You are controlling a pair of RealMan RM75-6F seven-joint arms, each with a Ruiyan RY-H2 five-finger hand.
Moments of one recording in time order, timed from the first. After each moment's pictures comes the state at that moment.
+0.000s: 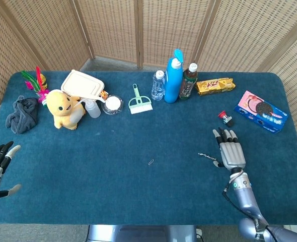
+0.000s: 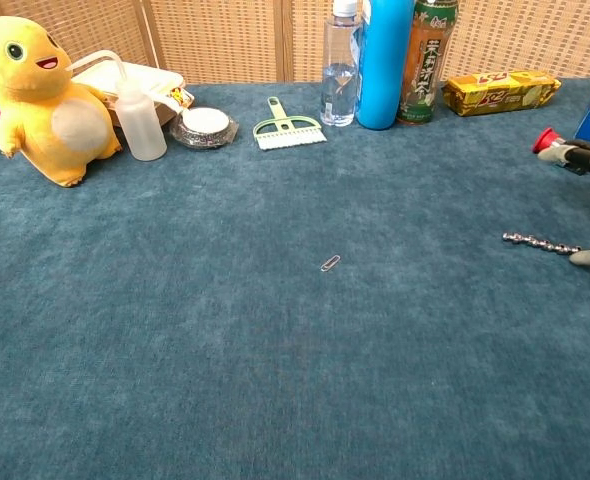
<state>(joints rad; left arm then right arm) -0.08 -0.87 0.03 -1.87 1.56 1.42 0.12 0.44 -1.52 0.18 -1.38 -1.11 1.09 -0.40</state>
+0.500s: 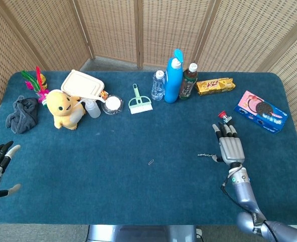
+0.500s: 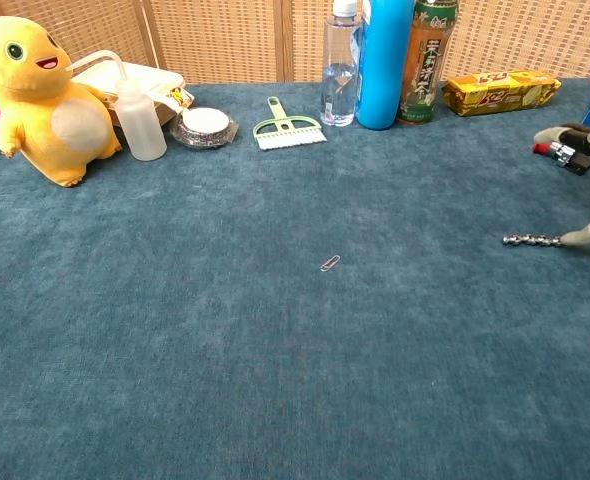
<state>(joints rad) -0.09 -0.87 0.03 -1.86 1.55 1.42 0.11 0.47 -1.52 0.21 -1.38 -1.08 1.09 -0.40</state>
